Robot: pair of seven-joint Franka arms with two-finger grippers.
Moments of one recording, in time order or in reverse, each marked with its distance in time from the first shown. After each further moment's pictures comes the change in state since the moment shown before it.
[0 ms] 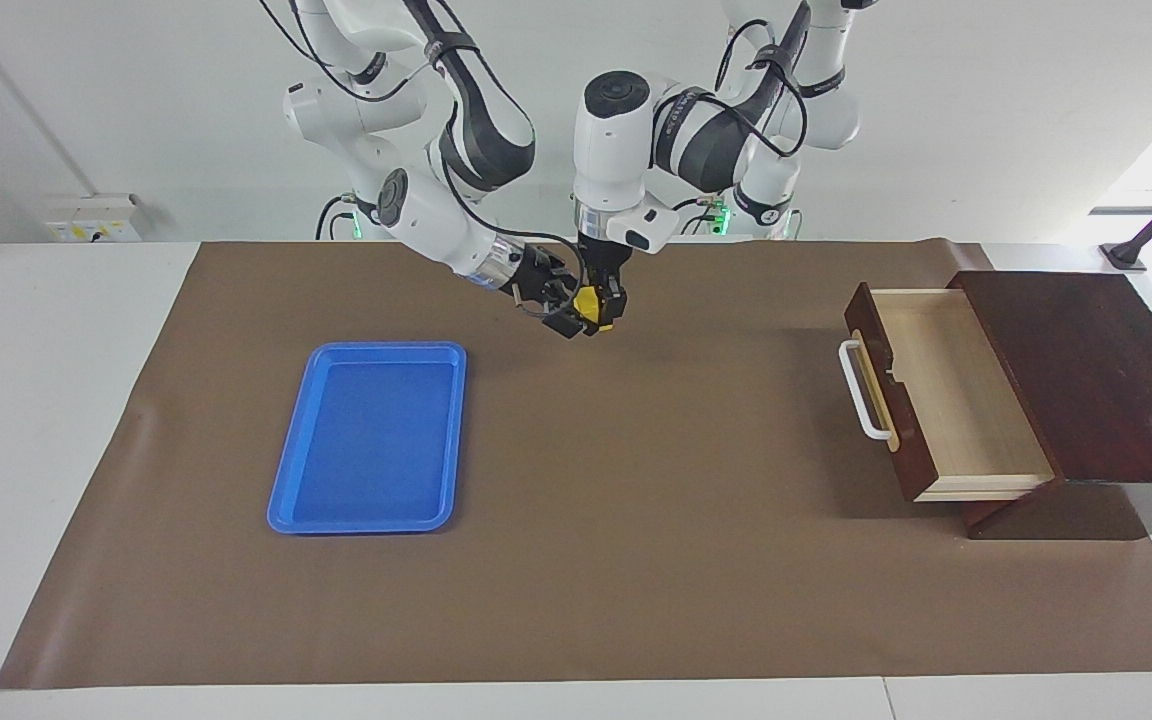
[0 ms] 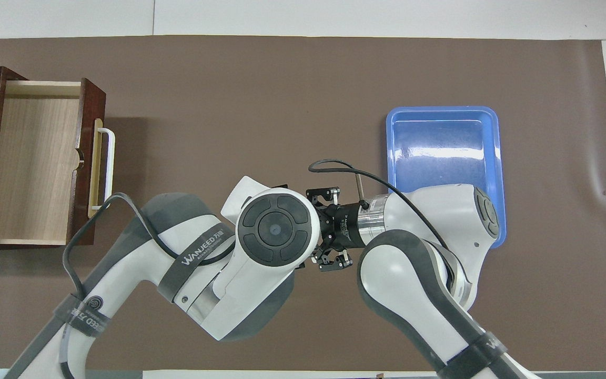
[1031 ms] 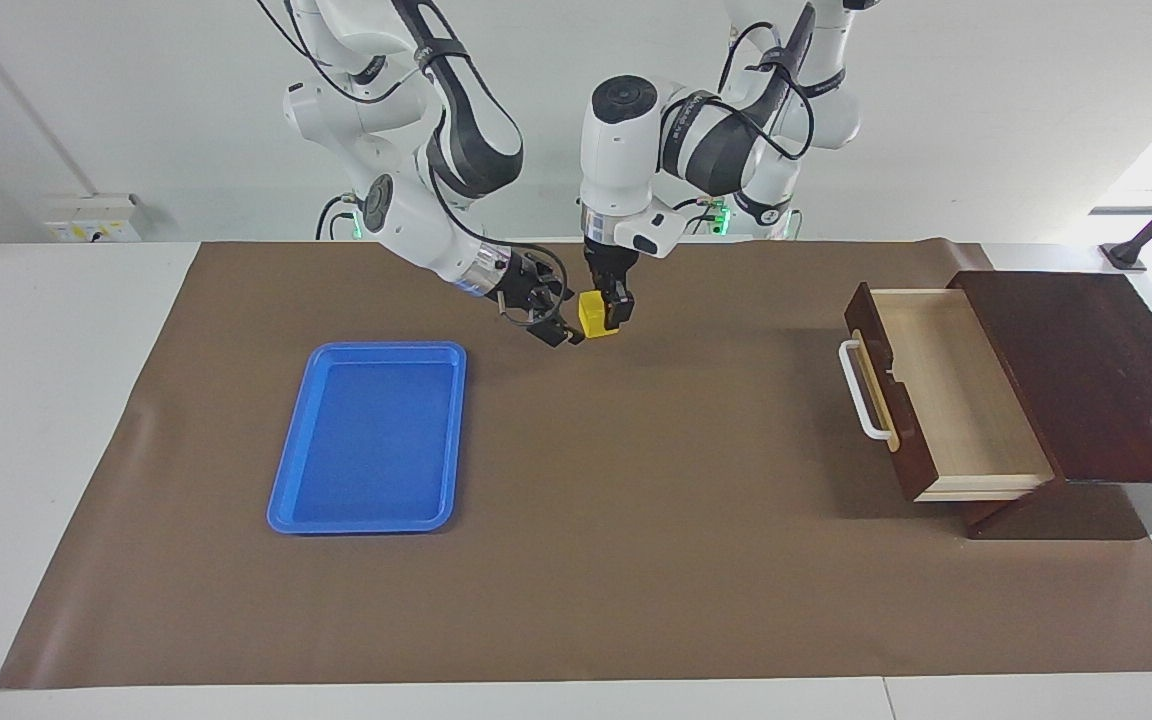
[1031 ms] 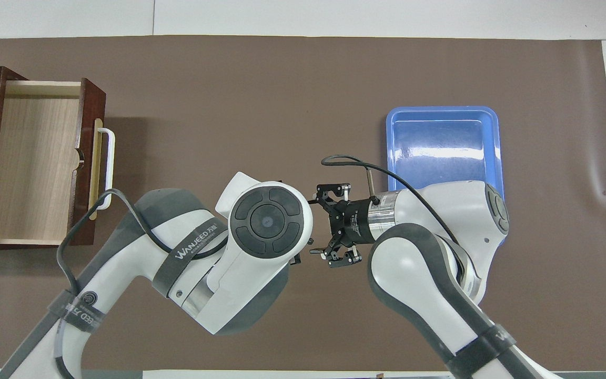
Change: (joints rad) left arm 0.014 0.002 0.002 0.000 0.000 0.000 -0.001; right arm -0.021 -0.002 -0.005 -0.012 -0.010 -0.006 0.000
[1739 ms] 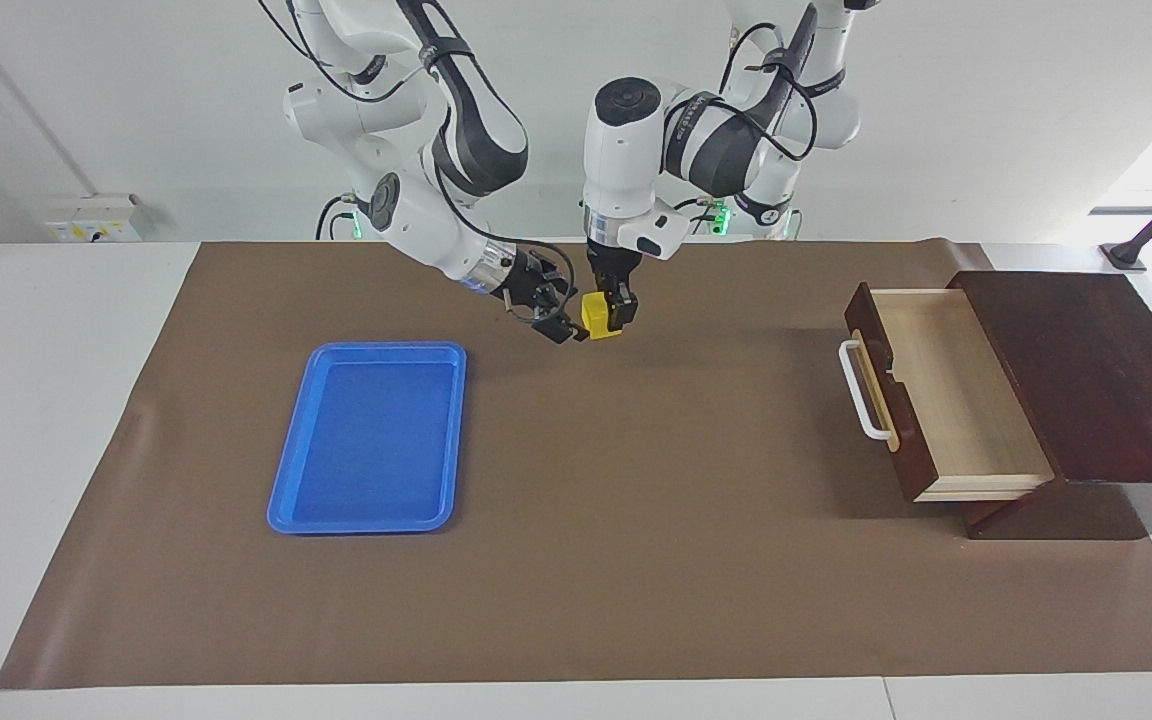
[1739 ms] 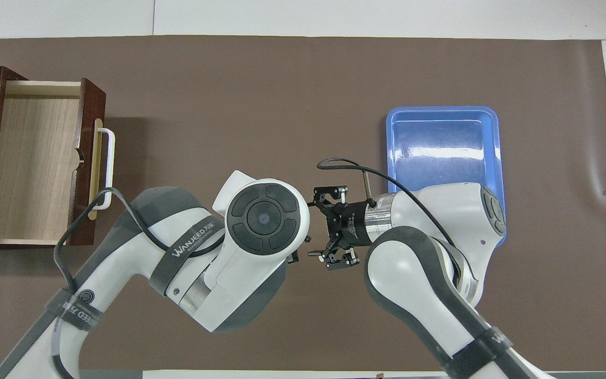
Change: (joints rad) left arm 0.007 0.000 0.000 0.000 0.000 -0.001 0.000; right arm 0.003 -0.001 -0.003 -0.003 -0.001 0.000 0.001
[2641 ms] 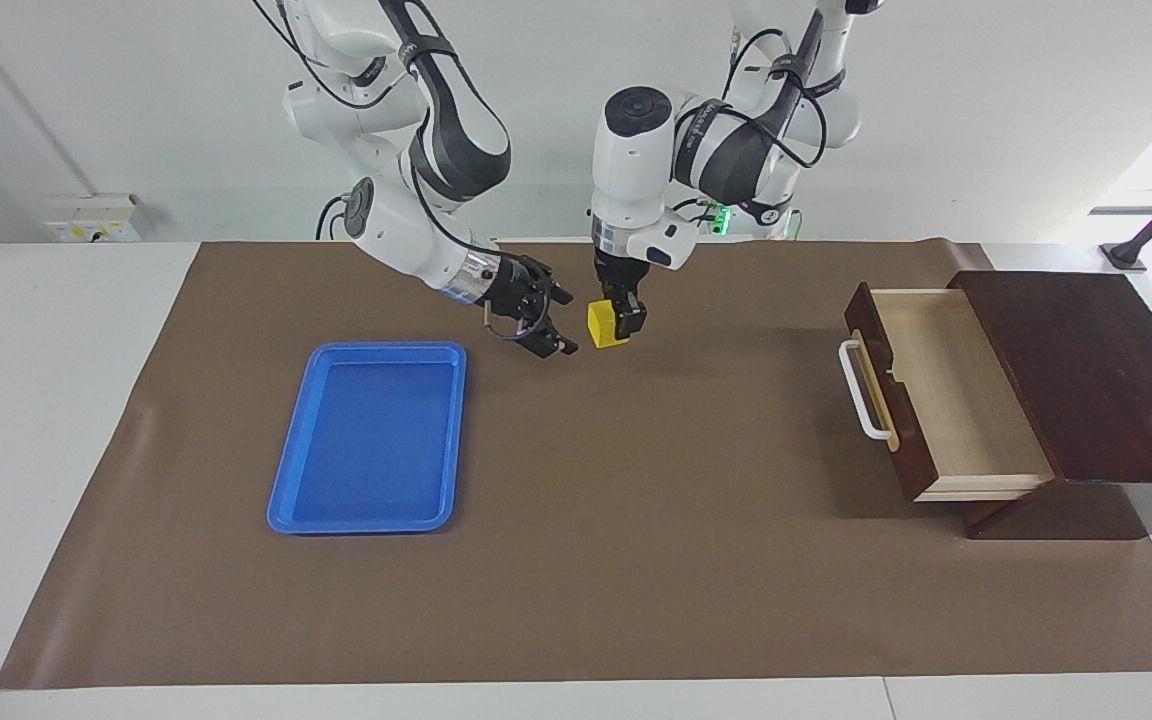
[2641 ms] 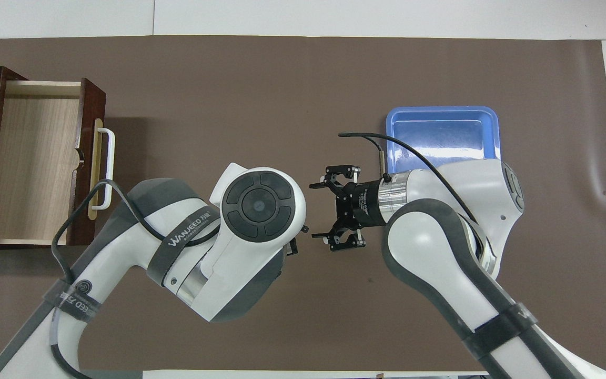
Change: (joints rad) left arm 0.020 0.019 -0.001 0.027 -0.001 -0.002 -0.011; right arm -0.064 0.034 0.003 0.076 -0.003 -0.060 0.129
